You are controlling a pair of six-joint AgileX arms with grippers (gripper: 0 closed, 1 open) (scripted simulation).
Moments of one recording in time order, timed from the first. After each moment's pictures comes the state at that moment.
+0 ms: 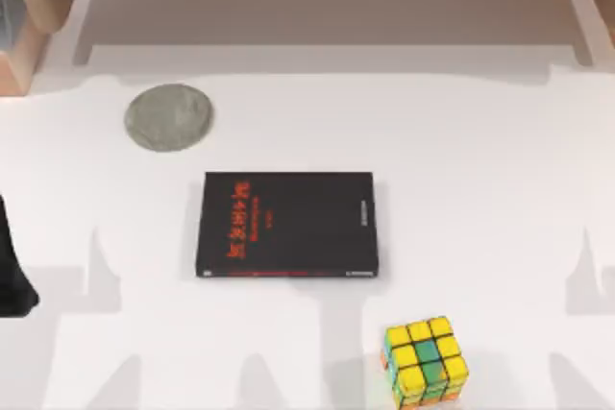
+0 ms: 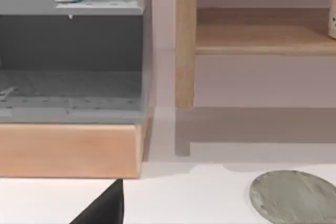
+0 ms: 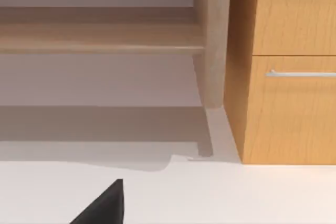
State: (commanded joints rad) left arm 0.00 0.00 0.00 0.00 0.00 0.00; right arm 0.00 0.00 0.00 0.00 0.00 0.00
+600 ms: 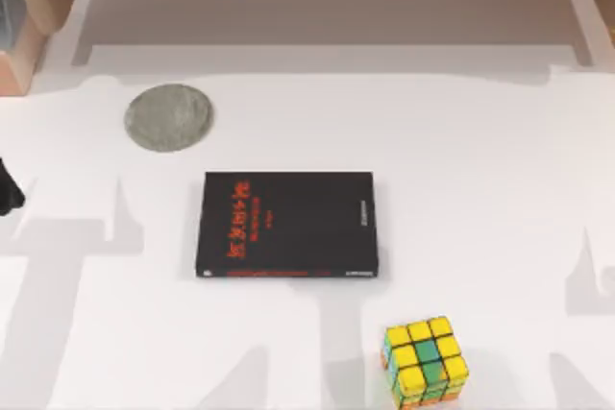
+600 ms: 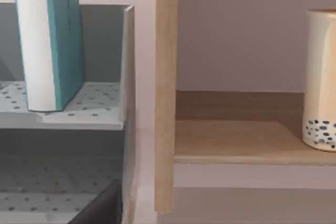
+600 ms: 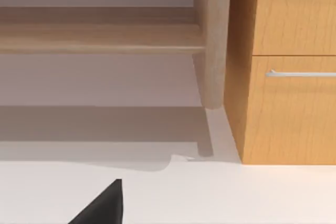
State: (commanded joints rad) left arm -0.12 0.38 0.28 0.19 -0.10 0.00; right arm 0.00 0.00 0.00 0.00 0.00 0.00
